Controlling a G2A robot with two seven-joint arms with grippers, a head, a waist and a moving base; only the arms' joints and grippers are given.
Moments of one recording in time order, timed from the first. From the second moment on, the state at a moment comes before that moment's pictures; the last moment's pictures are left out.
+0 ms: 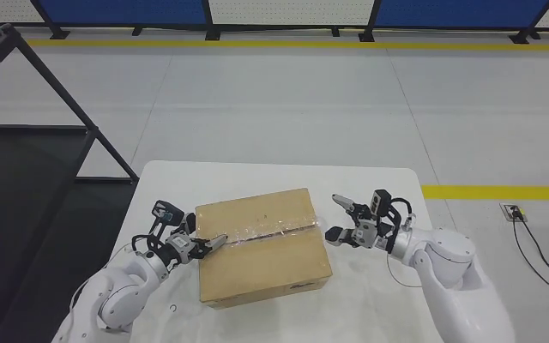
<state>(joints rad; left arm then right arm) 1.16 -1.05 -1.43 -1.63 0.81 -0.44 -0.43 -0.93 -1.23 1.42 -1.48 0.46 0.51 0.86</state>
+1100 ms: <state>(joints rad) 1.28 -1.04 -1.59 -1.71 0.74 -0.40 -0.26 -0.66 -1.24 1.17 -1.27 0.44 0.49 0.93</state>
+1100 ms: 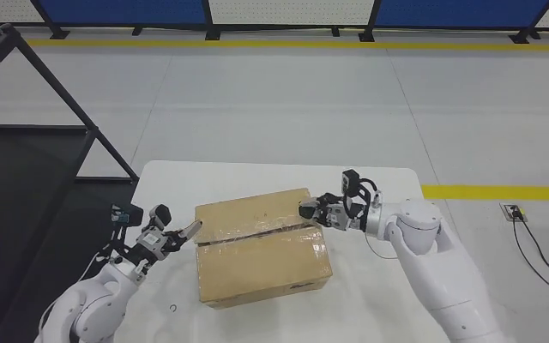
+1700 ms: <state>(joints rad) 1.29 -1.04 -1.63 -1.68 0.72 -0.40 -0.26 -0.58 -1.24 1.03 -1.27 0.29 0.57 0.98</state>
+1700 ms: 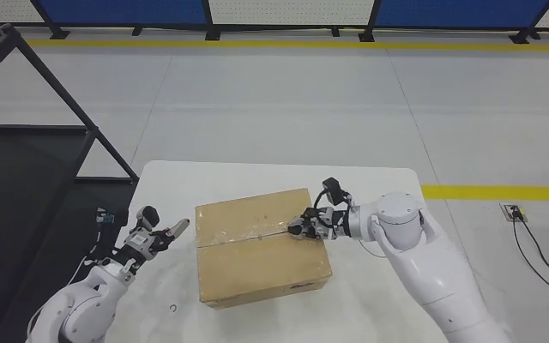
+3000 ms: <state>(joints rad) 1.37 -1.03 -1.70 -1.67 0.67 -0.42 -0.21 -0.39 -1.36 0.69 -1.17 0.18 0.44 0.91</state>
